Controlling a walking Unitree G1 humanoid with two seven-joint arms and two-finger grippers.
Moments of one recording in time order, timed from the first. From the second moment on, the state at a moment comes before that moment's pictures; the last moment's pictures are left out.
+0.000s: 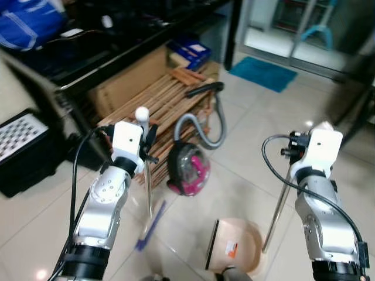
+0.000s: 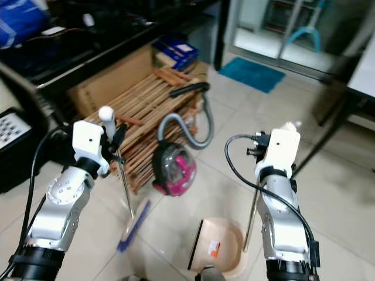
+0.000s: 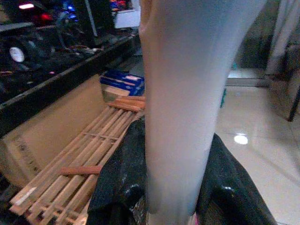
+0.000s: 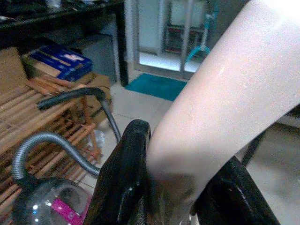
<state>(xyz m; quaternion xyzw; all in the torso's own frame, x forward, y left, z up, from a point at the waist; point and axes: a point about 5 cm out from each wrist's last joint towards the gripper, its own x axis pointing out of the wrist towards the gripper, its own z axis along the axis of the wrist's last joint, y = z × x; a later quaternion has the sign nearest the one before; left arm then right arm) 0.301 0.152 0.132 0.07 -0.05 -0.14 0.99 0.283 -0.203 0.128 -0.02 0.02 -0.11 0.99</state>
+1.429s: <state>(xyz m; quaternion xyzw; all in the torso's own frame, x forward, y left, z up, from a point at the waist) 0.303 0.158 0.130 0.09 -0.04 -0.12 0.99 0.276 -0.193 0.125 -0.01 0.03 -0.10 0.99</state>
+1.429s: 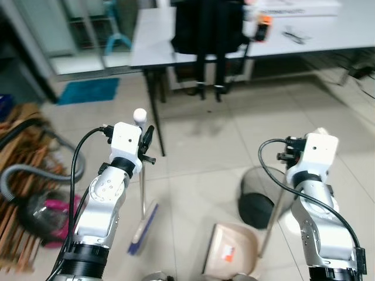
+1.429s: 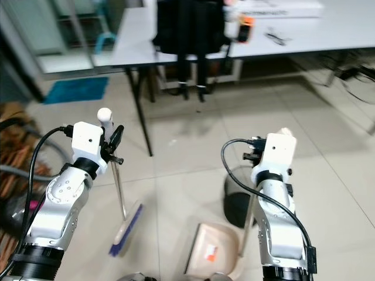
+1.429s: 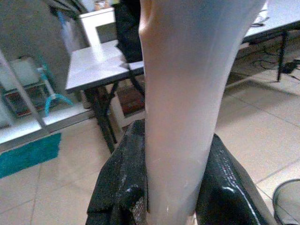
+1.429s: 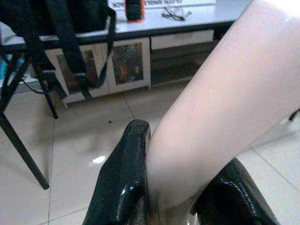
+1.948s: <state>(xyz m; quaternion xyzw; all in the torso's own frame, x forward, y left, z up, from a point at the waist) 0.302 0.158 0.128 0.08 -0.03 -0.12 0.99 0.273 -0.192 0.127 -0.01 0.04 -0.10 0.99</state>
